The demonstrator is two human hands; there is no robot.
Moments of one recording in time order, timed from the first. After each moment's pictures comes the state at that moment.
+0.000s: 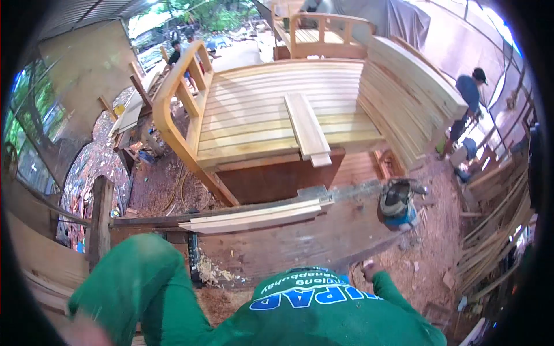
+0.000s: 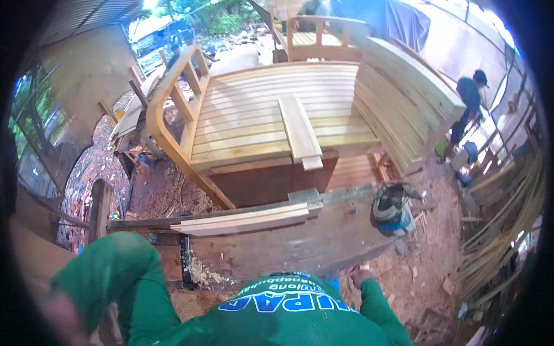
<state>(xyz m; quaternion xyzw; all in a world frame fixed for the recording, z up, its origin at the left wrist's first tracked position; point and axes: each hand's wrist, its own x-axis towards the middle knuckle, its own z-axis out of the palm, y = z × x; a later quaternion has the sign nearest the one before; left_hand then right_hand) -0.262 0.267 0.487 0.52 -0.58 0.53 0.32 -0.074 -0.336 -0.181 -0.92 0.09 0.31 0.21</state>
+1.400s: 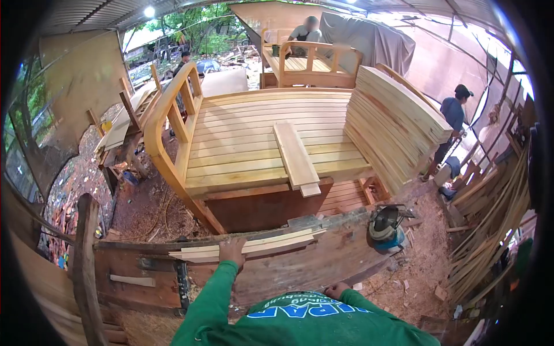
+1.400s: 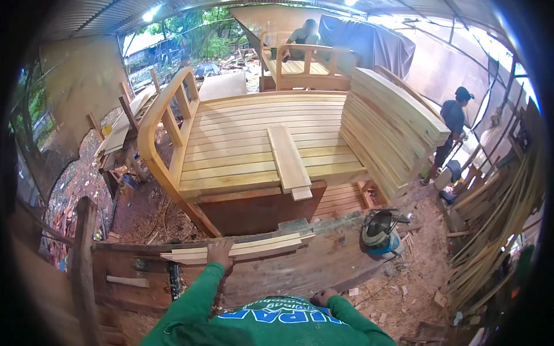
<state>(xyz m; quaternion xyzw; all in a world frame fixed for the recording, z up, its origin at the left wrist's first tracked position) -0.044 0.311 -0.037 0.99 0.05 0.03 0.09 -0.060 -0.196 -0.152 -0.90 -0.03 0.38 0.23</state>
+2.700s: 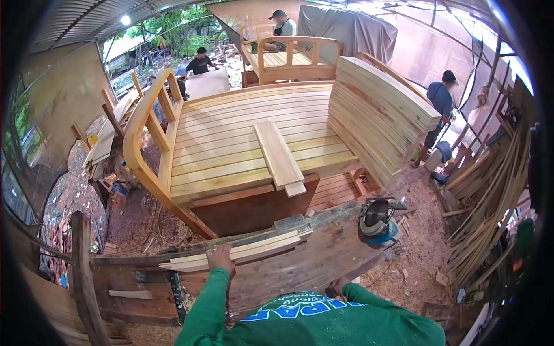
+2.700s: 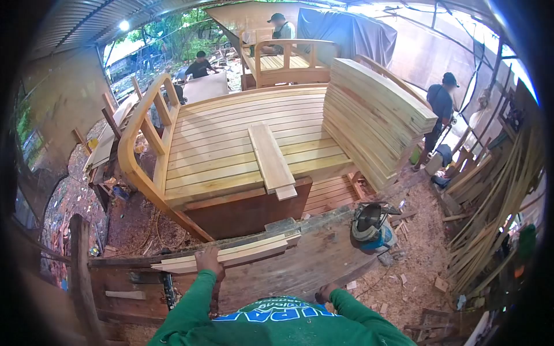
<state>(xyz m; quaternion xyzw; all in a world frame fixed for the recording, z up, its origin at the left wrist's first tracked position) -0.035 0.295 -0.031 0.99 0.11 0.00 0.10 -0.033 -0.233 -0.176 -0.90 0.04 0.40 0.16</state>
